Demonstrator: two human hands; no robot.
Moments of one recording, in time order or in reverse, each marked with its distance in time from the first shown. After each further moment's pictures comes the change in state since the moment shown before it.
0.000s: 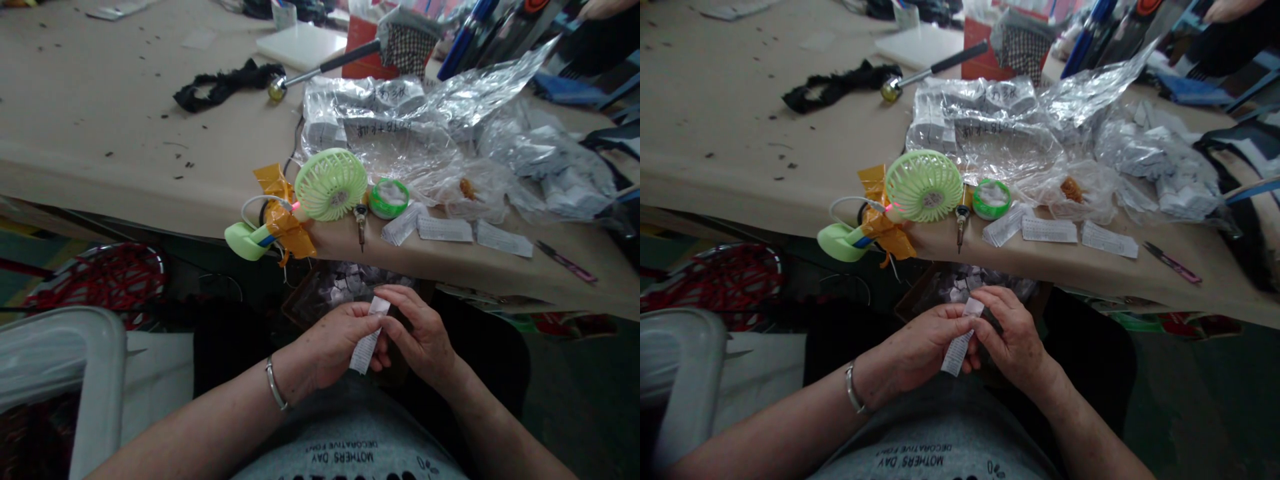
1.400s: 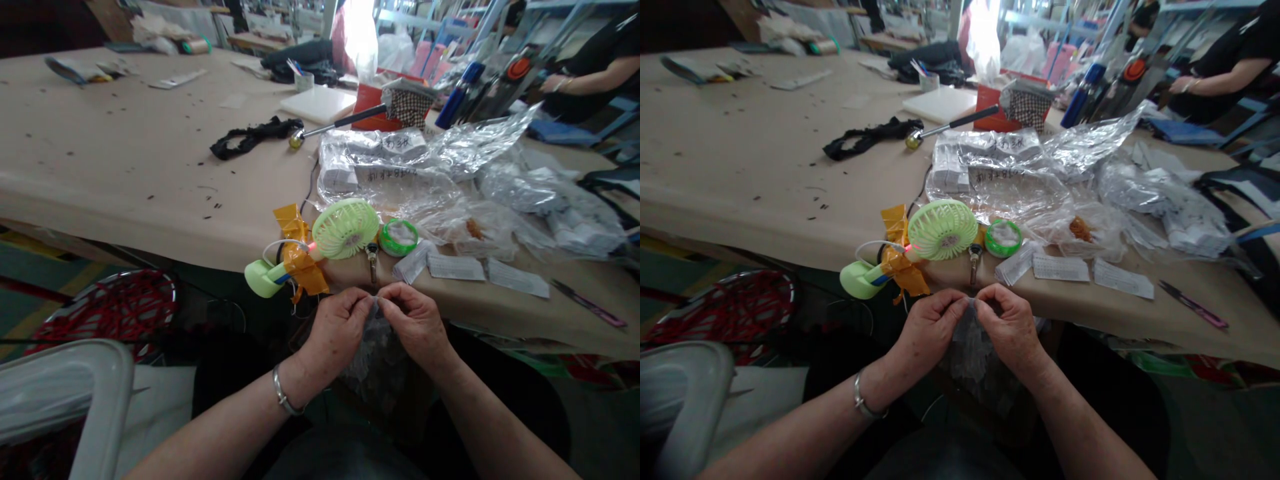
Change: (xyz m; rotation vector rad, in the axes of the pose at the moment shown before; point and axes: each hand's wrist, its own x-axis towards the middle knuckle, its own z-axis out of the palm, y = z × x) left_hand 0.009 0.047 -0.020 0.842 0.593 0.712; right_hand 0.074 -0.003 0.015 0.305 0.153 0.345
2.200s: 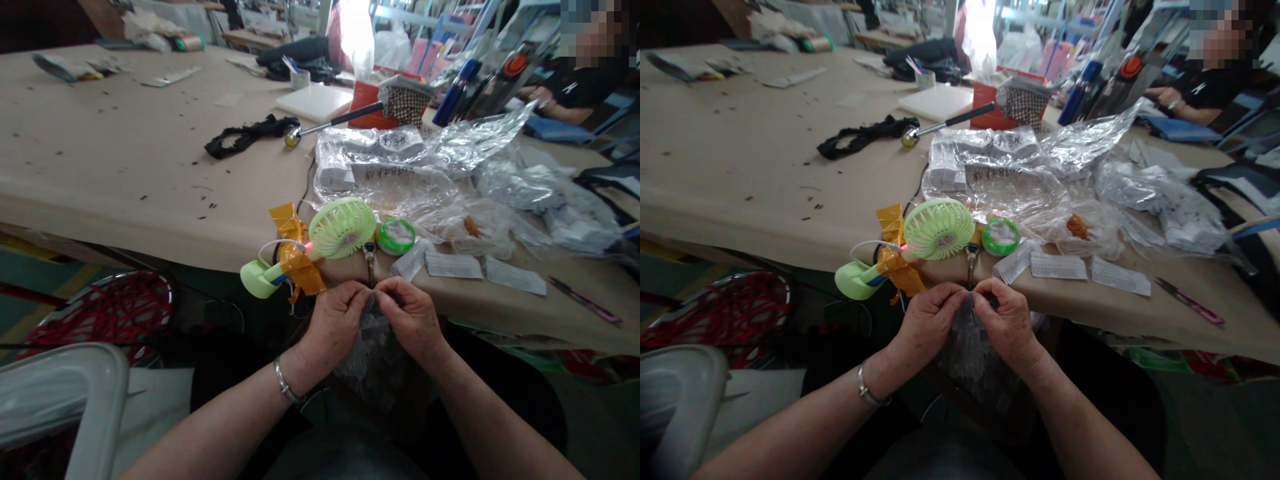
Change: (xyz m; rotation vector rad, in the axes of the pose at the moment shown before) left_hand 0.009 -0.003 0.001 0.042 0.037 0.036; right_hand 0.007 0.002 0.001 -0.117 0.051 -0.159
